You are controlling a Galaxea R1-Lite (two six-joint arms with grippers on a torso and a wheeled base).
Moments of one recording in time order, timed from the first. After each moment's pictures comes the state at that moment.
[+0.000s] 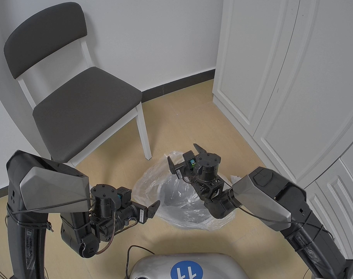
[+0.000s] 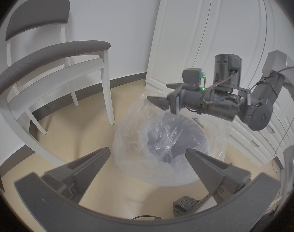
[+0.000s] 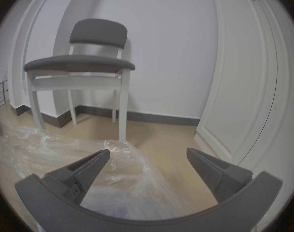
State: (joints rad) left arm -0.48 2.36 -0.46 -1.54 0.02 -0.04; right arm 0.61 2.82 -1.75 -1.12 -0.27 -0.31
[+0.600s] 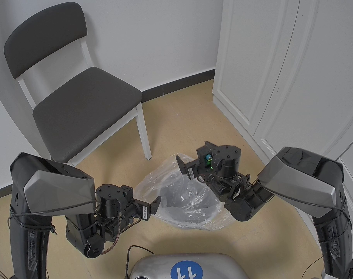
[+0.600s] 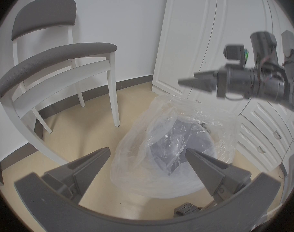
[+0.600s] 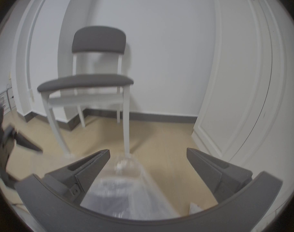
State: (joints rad) left arm -0.51 2.38 -0.50 -1.54 0.12 -0.08; right arm 0.62 2.47 -1.23 -1.21 -0.26 -0.26
